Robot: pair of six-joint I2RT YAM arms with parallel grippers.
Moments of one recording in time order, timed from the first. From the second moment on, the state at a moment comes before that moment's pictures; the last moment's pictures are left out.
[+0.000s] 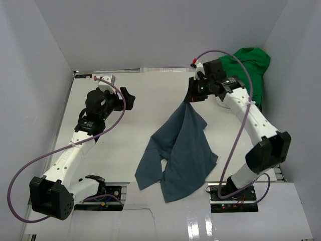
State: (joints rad) left arm -0.28 1.10 0.90 -0.02 0.11 -0.26; right arm 0.43 1.53 1.68 -0.83 -0.40 0.21
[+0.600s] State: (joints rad) left arm -0.28 1.10 0.99 -0.25 -0.10 -0.32; right arm 0.56 1.50 1.52 -0.77 -0.19 0.16
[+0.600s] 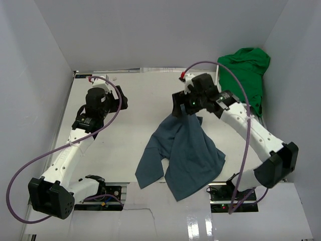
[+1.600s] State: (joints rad) left arm 0.38 1.34 1.16 -0.49 0.26 -0.67; right arm 1.46 1.72 1.23 -0.60 0.01 0.31
